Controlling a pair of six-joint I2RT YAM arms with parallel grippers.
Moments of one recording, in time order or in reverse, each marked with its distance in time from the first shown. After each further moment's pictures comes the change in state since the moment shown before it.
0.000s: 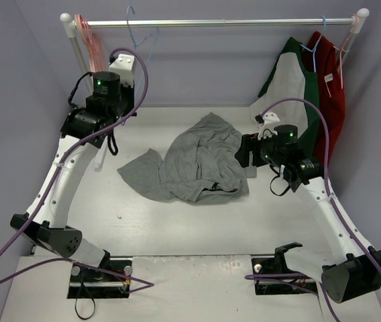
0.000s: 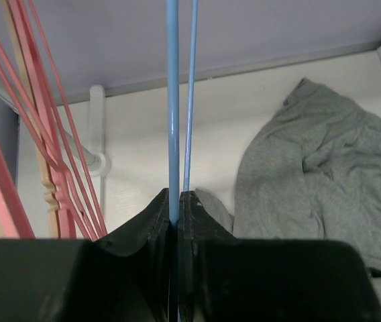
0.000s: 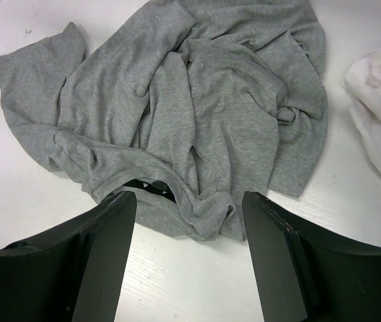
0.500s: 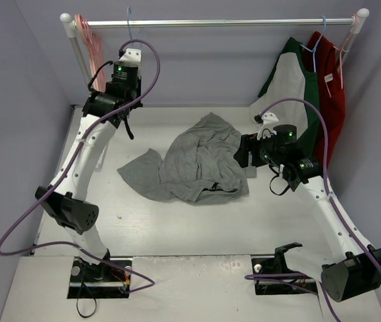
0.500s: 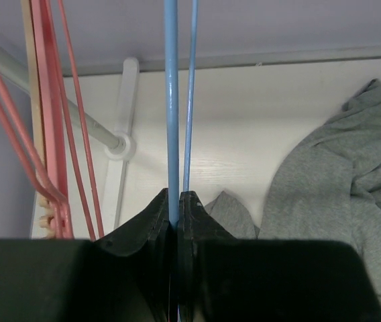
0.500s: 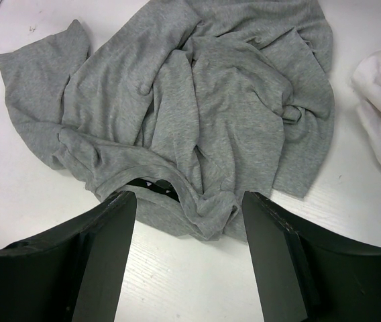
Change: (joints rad) left arm 0.000 0.255 0.209 -0.121 -0.183 -0.059; right arm 0.000 0.007 0.000 0.001 -0.013 0.005
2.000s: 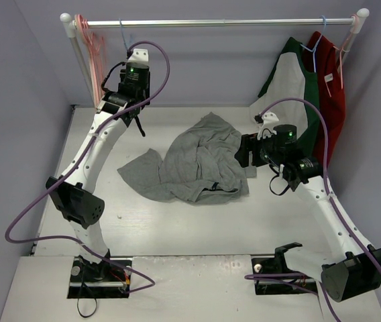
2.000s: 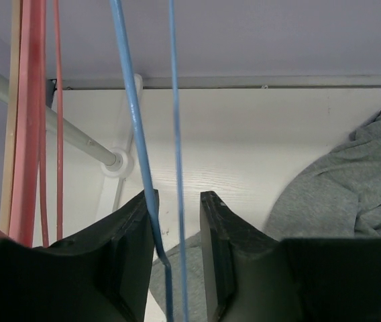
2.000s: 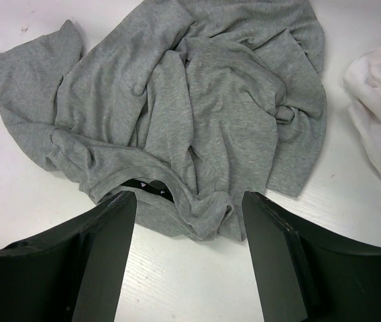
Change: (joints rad) left arm -0.026 0.049 -0.033 0.138 -0.076 -0.012; right arm 0.000 -0.002 0.000 0.000 0.018 -0.011
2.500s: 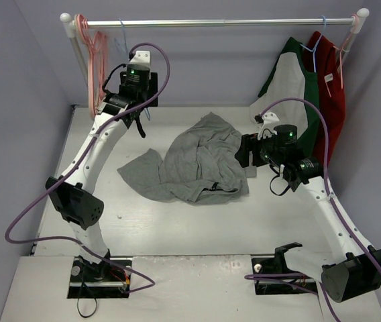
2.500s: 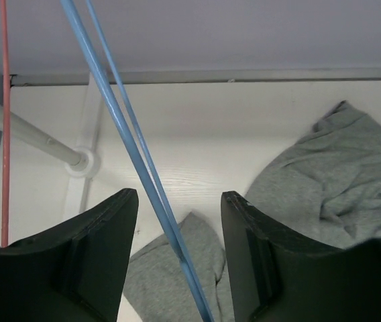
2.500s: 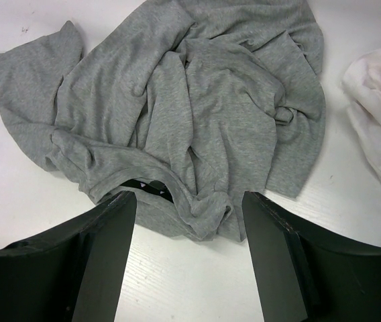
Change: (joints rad) left arm 0.004 -0.023 -0.046 0.045 0.114 -0.058; right arm 0.000 -0.003 0.000 0.000 0.000 -0.004
